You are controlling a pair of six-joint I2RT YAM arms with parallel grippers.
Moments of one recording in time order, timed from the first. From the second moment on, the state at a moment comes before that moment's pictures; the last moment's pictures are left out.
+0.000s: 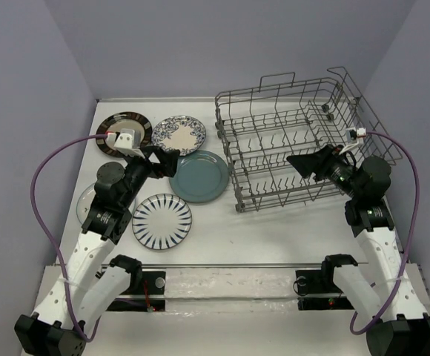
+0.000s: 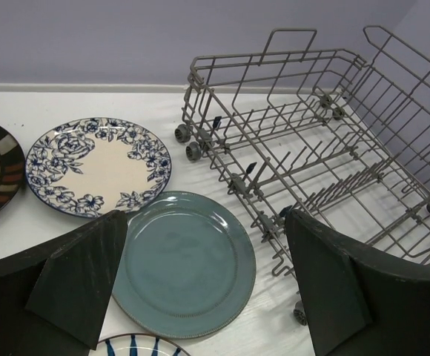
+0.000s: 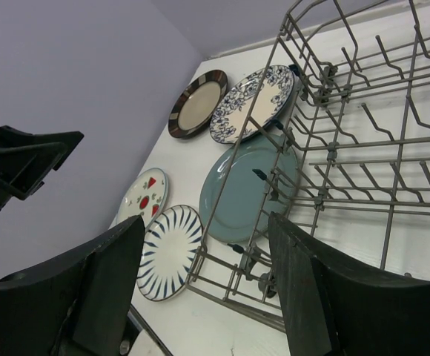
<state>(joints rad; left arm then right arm) -0.34 0.72 0.70 0.02 0.07 -0.31 0.03 0.74 0.70 0.04 -0.66 0.69</state>
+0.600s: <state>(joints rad) -0.18 0.95 0.79 0.04 0.07 -0.53 0.03 0.62 0.60 0.04 -0.69 0.70</state>
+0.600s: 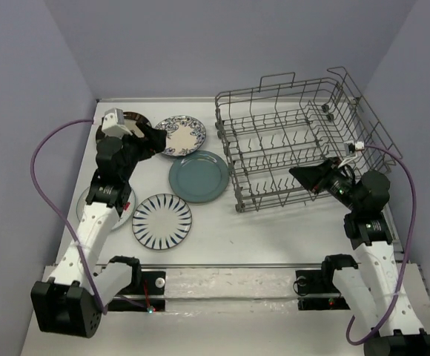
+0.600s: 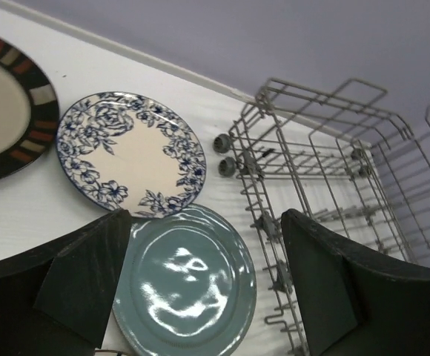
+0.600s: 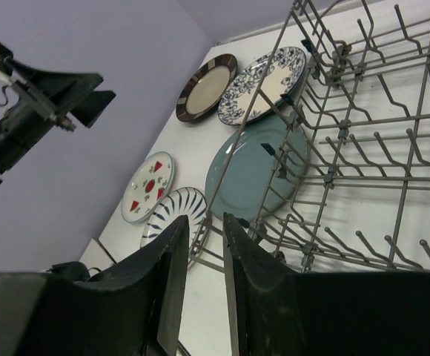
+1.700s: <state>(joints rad) 0.32 1.86 1.02 0.18 -0.05 -0.87 0.05 0.61 0.54 0.03 -0.72 0.68</state>
